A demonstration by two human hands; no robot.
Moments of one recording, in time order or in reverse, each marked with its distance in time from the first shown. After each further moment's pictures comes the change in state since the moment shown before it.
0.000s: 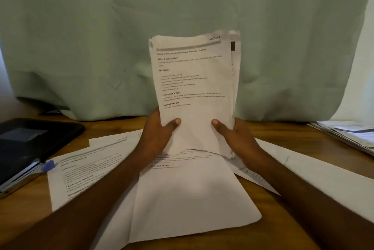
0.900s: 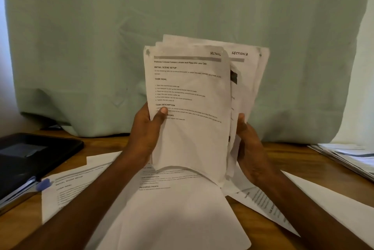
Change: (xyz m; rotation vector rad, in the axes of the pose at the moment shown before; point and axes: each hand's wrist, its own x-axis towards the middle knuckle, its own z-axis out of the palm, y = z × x) left_hand 0.017 0.051 -0.013 -0.218 0.111 0.053; right_hand -0.003 -0.043 -0.008 0.413 -0.126 -0.180
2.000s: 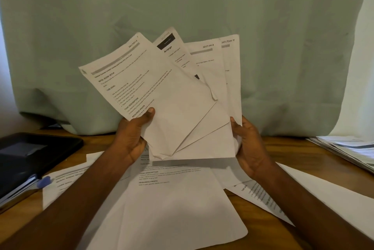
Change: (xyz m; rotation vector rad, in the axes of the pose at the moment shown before) left_hand 0.018 -0.025 -0.025 -0.391 0.113 -0.230; right_hand 0.014 0.025 -0.029 0.060 0.142 0.077
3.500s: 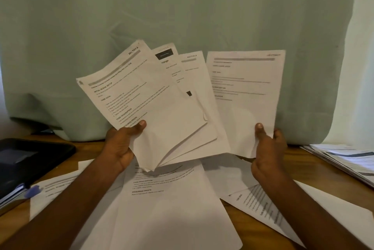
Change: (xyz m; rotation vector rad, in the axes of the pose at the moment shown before) left_hand 0.010 -0.003 -0.018 -0.011 0.005 -0.065; right_hand 0.013 -0.017 -0.033 -0.037 0.646 -0.156
